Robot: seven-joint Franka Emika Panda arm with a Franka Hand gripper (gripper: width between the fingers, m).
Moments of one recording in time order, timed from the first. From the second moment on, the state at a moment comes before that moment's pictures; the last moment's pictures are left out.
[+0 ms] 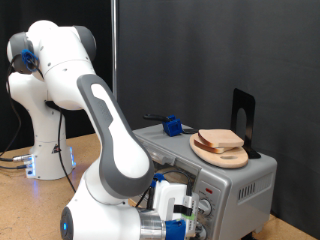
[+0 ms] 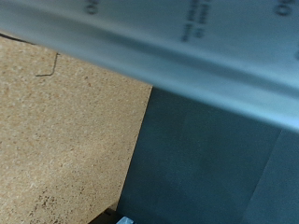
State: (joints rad) arm -0.31 0.83 0.18 -1.59 1.30 1.96 -0.37
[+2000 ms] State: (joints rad) arm -0.34 0.84 0.22 -1.62 1.44 1.94 -0.83
